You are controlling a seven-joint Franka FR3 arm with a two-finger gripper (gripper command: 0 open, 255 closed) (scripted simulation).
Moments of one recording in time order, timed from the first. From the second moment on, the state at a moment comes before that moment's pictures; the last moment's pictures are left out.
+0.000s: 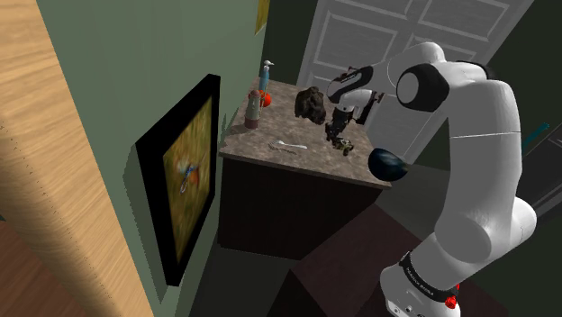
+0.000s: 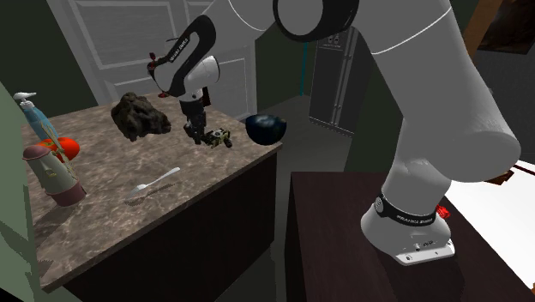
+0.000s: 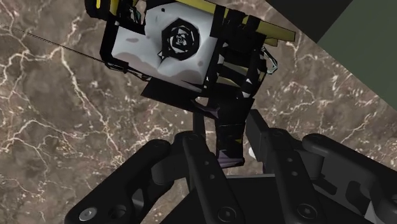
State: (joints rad) arm -0.27 0.68 -0.29 -1.59 0.23 2.21 -0.51
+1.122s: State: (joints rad) arm -0.26 0.54 -0.32 -1.58 0.19 2.07 -0.51
